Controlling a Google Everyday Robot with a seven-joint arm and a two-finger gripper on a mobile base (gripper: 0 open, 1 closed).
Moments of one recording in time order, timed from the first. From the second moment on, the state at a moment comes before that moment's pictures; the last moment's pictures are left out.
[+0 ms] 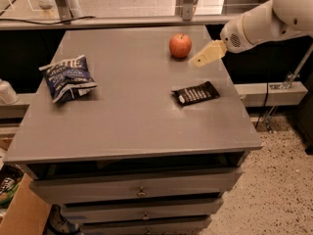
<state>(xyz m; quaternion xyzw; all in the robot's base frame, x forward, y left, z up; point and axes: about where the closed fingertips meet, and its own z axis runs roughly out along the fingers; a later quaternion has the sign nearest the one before) 0.696 -0.164 0.897 -0.40 0.81 0.12 0.40</state>
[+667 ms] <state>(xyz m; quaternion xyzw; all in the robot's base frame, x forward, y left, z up) 0.770 -0.129 0.866 -0.35 0.80 0.21 0.44</state>
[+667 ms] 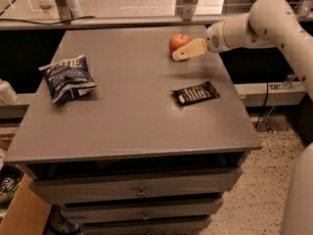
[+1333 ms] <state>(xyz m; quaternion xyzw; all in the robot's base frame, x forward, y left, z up) 0.809 -0.097 0.838 -0.35 0.78 0.23 0.46</state>
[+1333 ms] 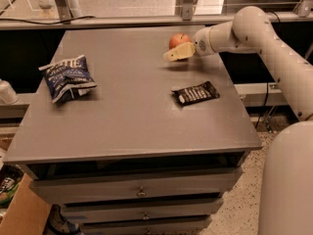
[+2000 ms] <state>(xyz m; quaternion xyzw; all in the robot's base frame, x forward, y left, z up) 0.814 -0.093 0.834 -0.36 0.78 0.23 0.46</state>
